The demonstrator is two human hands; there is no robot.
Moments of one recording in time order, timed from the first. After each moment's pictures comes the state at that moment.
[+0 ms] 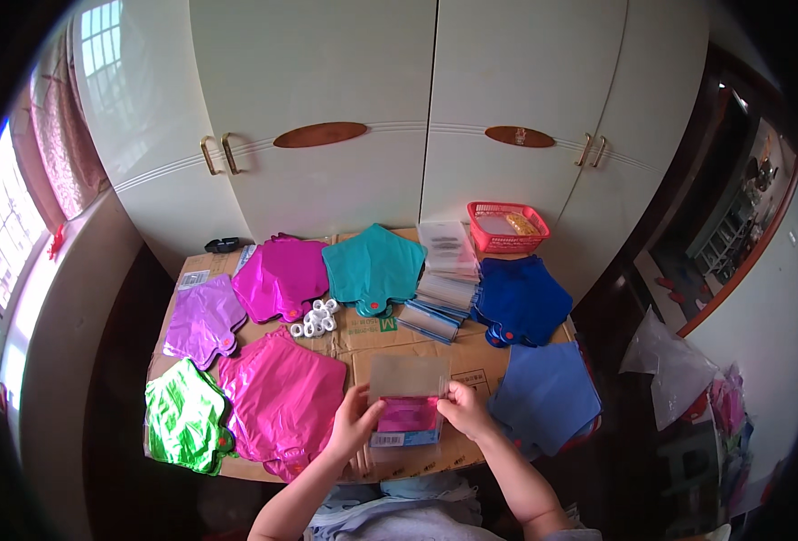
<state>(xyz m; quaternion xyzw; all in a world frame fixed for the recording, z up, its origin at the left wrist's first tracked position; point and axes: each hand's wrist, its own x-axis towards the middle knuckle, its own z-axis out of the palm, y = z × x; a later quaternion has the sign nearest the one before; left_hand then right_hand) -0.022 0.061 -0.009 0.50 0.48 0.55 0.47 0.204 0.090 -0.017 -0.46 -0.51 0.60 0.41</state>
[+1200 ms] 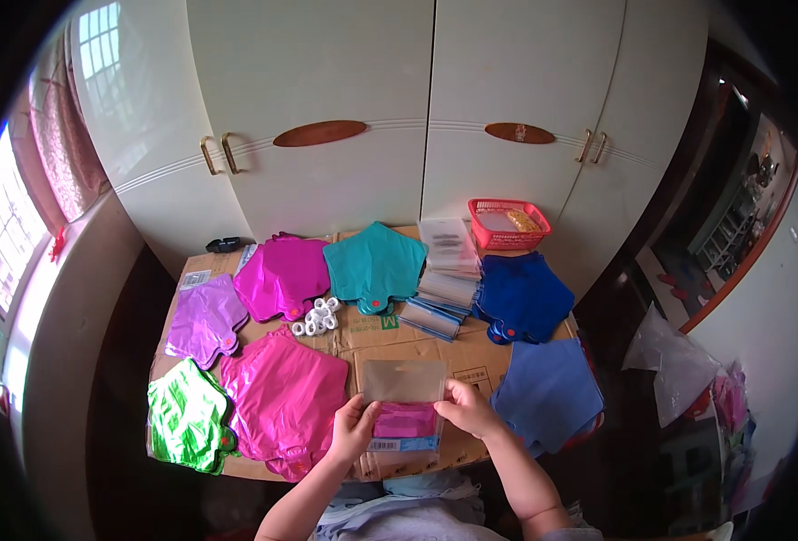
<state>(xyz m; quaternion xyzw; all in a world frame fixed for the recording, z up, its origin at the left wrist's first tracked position) -0.025 0.049 0.002 0.44 0.41 0.56 0.57 0.199 0.085 0.027 -0.38 -0.54 0.64 0.38</state>
